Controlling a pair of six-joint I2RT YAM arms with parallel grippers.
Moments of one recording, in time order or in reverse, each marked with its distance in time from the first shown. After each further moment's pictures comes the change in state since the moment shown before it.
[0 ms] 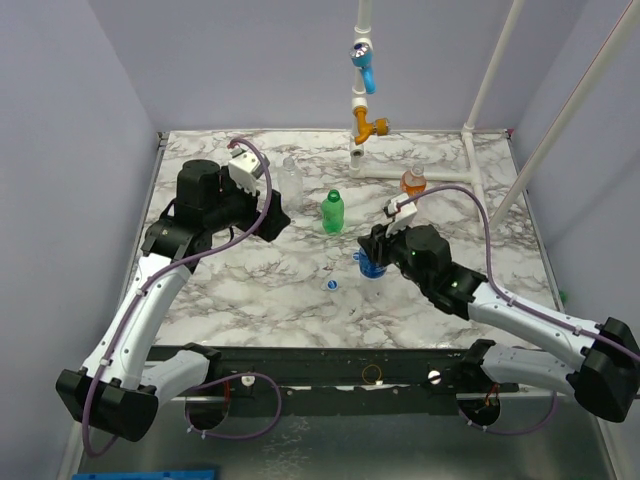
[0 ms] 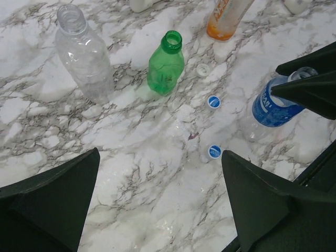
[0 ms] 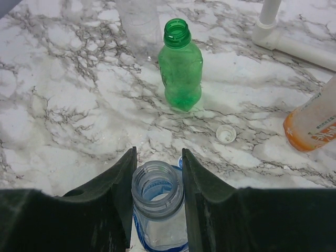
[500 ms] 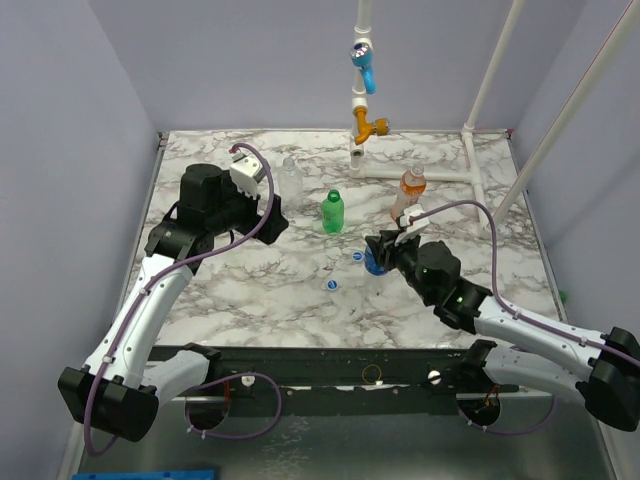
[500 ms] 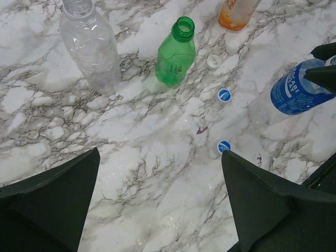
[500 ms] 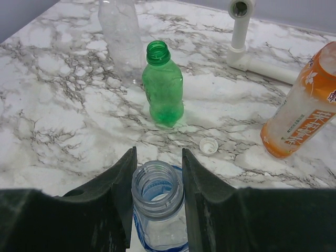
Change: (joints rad) left arm 0.009 0.000 -0.062 0.011 -0.041 0.014; right arm 0.031 -0.087 -0.142 0.201 0.128 -0.044
